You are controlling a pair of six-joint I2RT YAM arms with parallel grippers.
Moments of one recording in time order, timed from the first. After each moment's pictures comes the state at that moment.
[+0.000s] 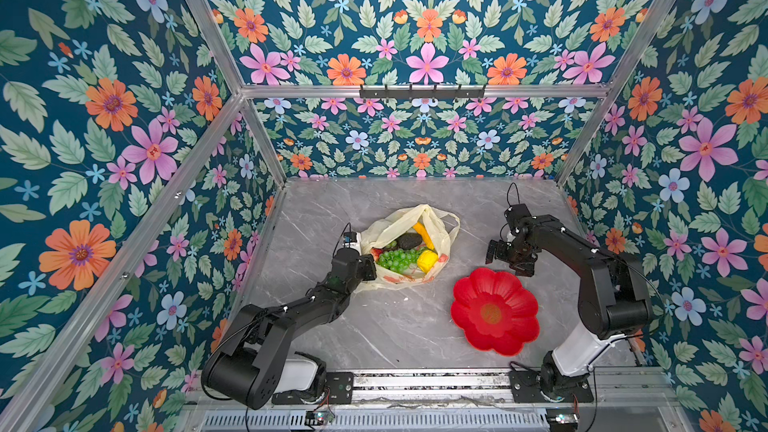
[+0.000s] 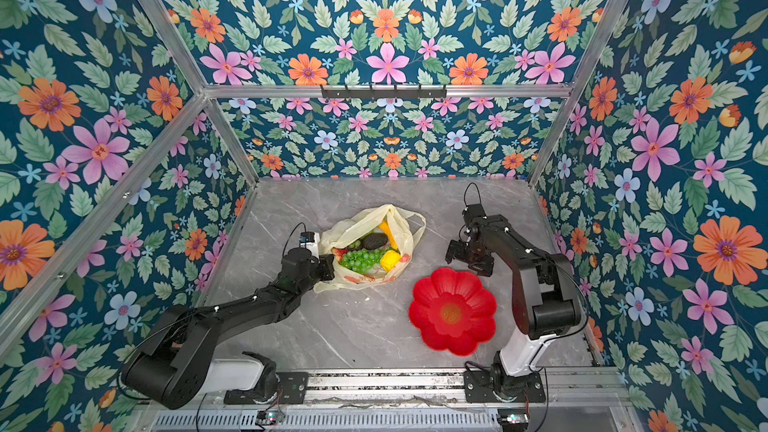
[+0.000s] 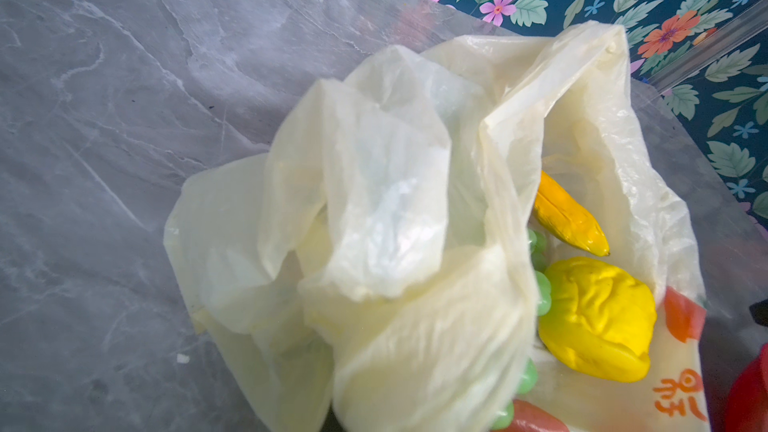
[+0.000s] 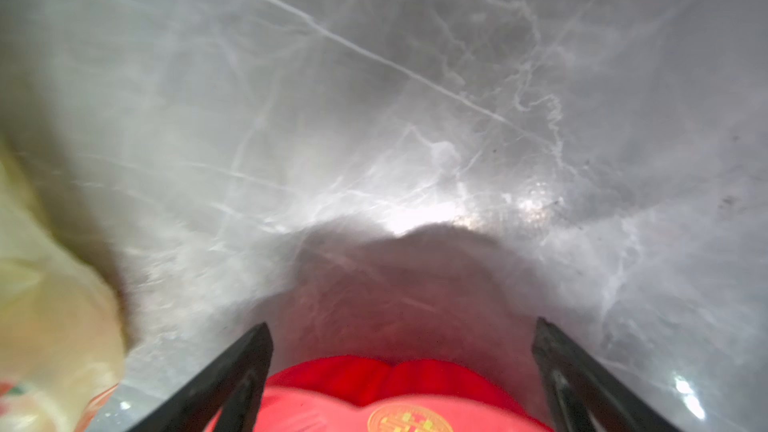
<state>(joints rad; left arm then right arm) -0.43 1.34 0.42 0.41 -0.04 -0.44 0.17 1.68 1.19 -0.90 -0.12 0.53</state>
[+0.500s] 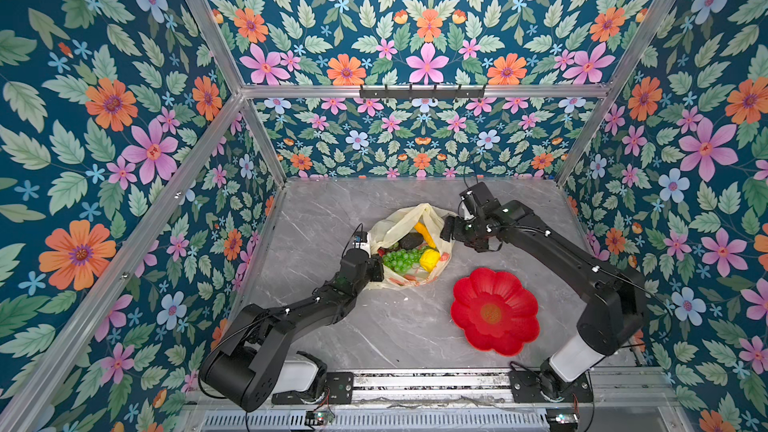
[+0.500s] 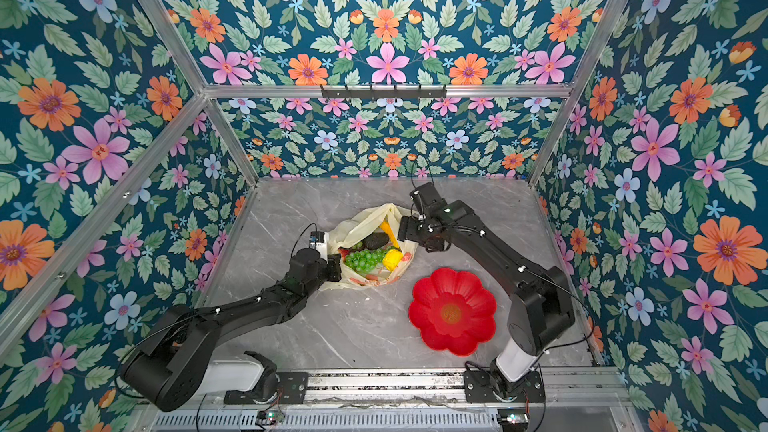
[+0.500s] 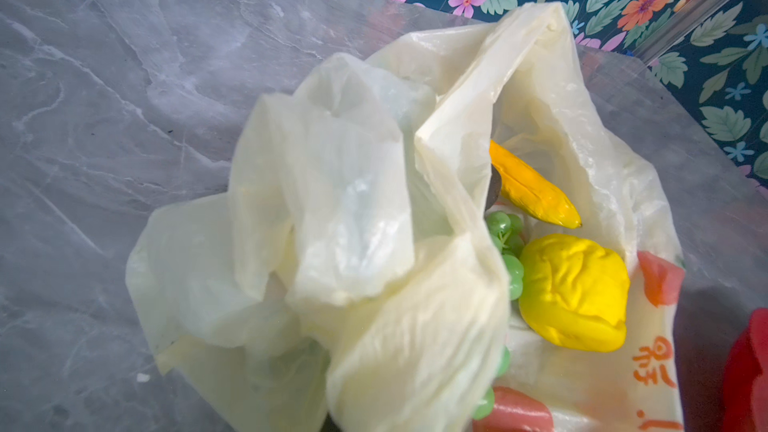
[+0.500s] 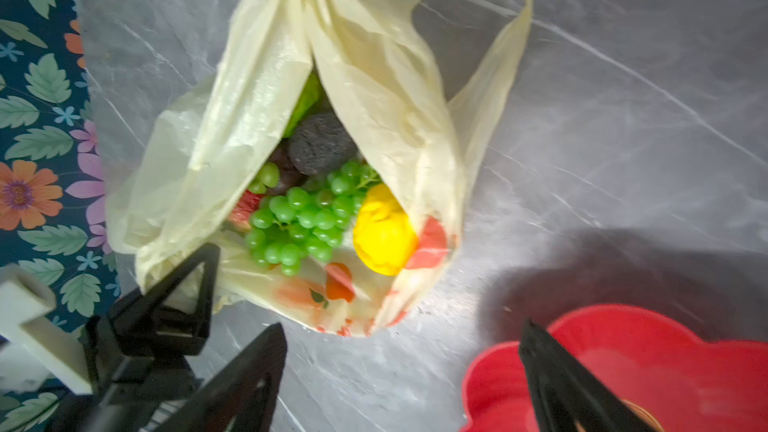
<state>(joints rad) -0.54 1.34 0.45 0.39 -0.13 -0.37 0.58 1.70 1.50 -0.81 -0.10 0.72</state>
